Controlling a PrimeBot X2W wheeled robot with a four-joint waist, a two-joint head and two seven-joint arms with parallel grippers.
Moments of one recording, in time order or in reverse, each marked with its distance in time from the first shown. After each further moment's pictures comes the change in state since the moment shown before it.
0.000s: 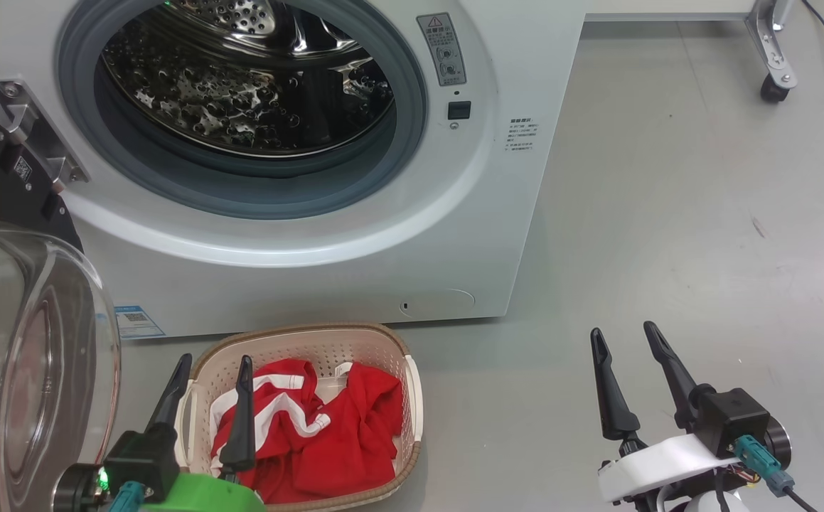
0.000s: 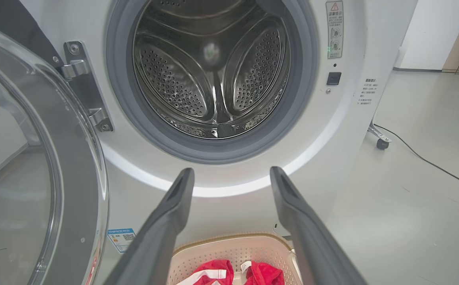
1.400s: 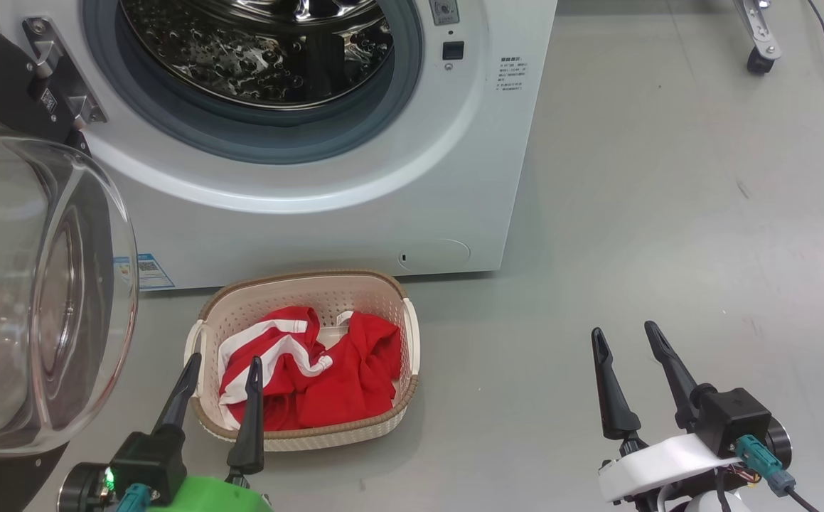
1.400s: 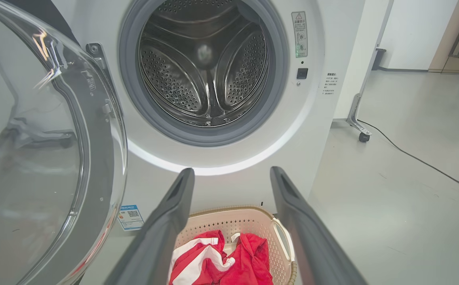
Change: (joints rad) left arm 0.019 0.000 -0.015 -0.060 0.007 0.005 0.032; right arm 0.000 0.000 -0.001 -0.001 0.006 -0.001 0.000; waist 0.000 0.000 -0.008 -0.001
